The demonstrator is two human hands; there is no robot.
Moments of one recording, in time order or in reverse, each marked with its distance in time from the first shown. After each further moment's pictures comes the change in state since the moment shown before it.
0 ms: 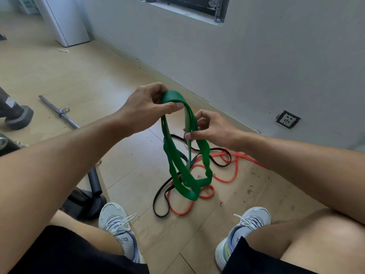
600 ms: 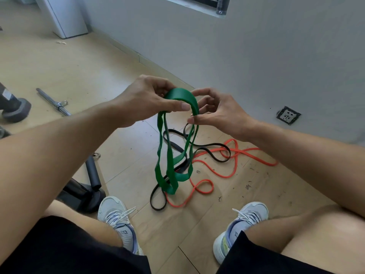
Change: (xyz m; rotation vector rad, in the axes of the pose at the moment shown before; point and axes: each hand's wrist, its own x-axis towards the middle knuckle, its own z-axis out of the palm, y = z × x) left_hand -0.006 0.019 -0.003 -0.076 -0.128 -0.046; right_hand -0.017 -0.032 -0.010 0.025 0.105 -0.161
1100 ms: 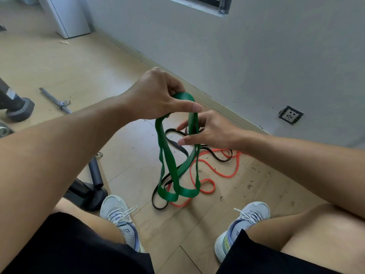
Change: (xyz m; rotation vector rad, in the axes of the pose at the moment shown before) left_hand -0.002 0.022 0.006 0.341 0.015 0.105; right_hand -0.008 0.007 0.027 -0.201 -0.206 0.096
